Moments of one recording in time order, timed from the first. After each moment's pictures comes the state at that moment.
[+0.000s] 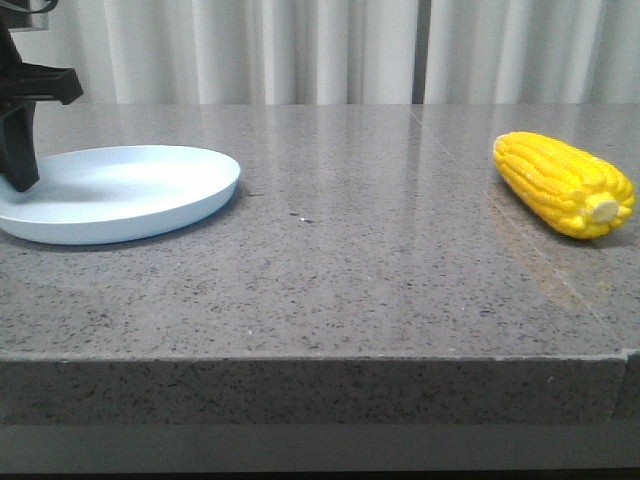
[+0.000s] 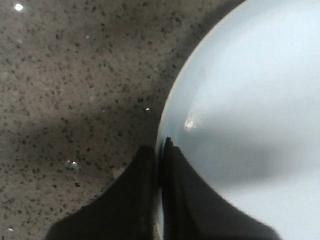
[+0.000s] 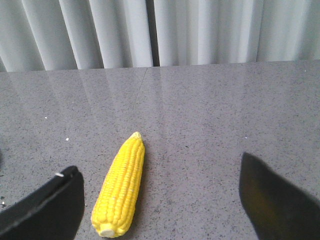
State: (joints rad) left arm -0.13 1.76 -1.41 -0.07 1.02 0.06; right arm 0.01 0.38 -0.56 0.18 0.41 -0.03
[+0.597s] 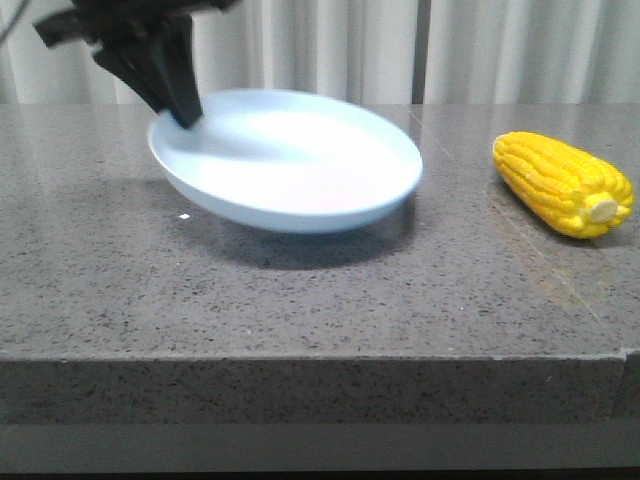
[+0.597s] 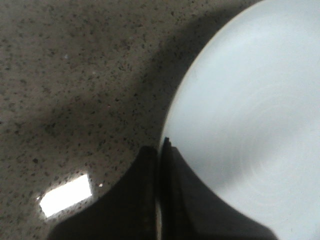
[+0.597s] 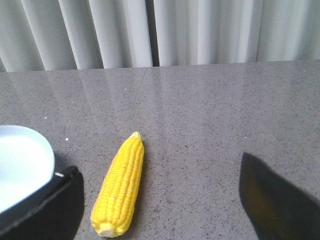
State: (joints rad) left arm -0.41 1.81 -1.60 -0.20 1.07 0.06; right arm 0.01 0.38 -0.56 0.18 0.41 -0.03
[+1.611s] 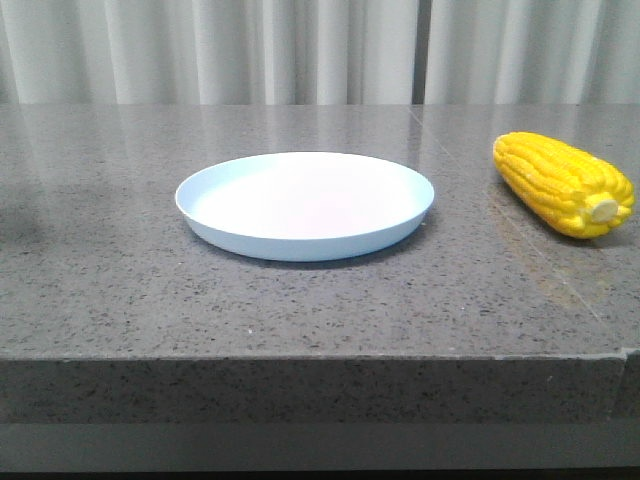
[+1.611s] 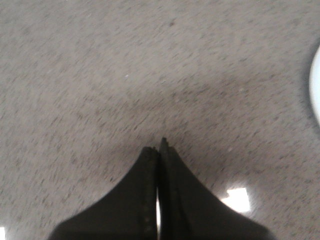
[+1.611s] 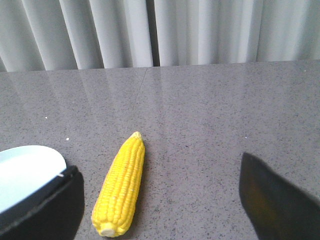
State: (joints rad) left arm -0.26 1.25 -1.25 0.17 1.06 -0.09; right arm 0.01 0.38 -0.56 0.18 0.41 -0.03
